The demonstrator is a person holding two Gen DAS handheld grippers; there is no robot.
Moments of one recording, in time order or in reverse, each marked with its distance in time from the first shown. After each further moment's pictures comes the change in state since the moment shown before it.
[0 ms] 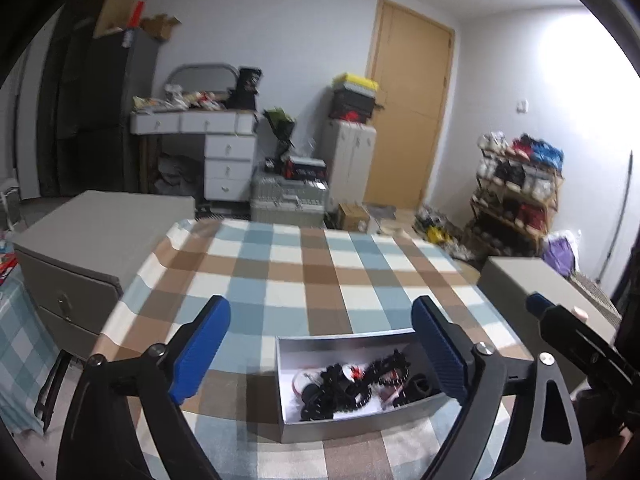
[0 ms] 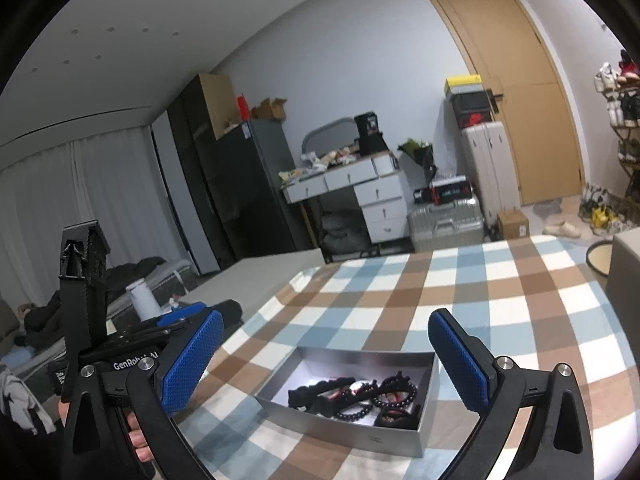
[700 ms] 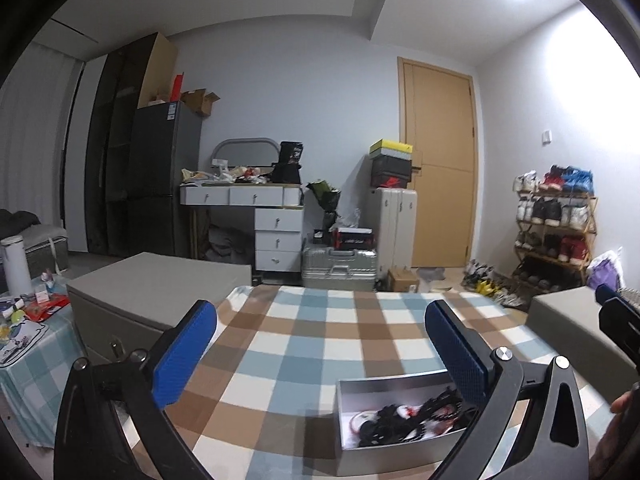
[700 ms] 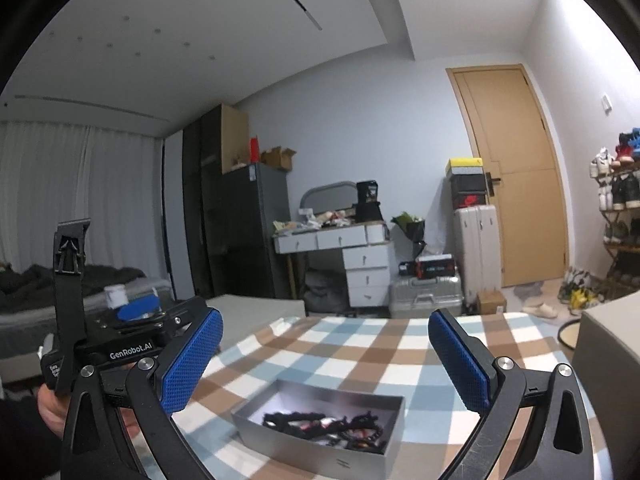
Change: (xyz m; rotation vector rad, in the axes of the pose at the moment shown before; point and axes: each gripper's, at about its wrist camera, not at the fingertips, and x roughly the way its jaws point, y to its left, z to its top) left arm -0.023 0.007 -0.021 0.070 -0.264 0.186; right arm -0.035 0.019 -0.018 -0.200 -0.221 -0.079
